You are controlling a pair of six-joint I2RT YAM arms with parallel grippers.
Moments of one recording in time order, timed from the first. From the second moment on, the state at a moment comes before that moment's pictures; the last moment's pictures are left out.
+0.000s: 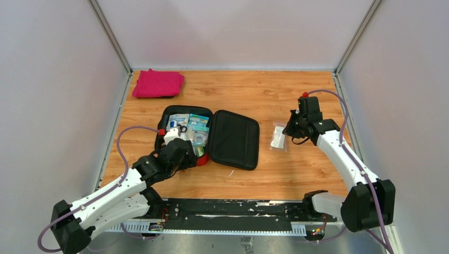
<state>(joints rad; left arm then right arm) -0.78 0.79 0.52 -0.59 -0.39 -0.85 0.21 1.18 0.92 -0.60 -0.04 0.47</state>
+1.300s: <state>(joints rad) -1.18 1.81 1.50 -0.77 -0.59 -0.46 0.15 0.63 1.02 -0.89 0.18 0.53</state>
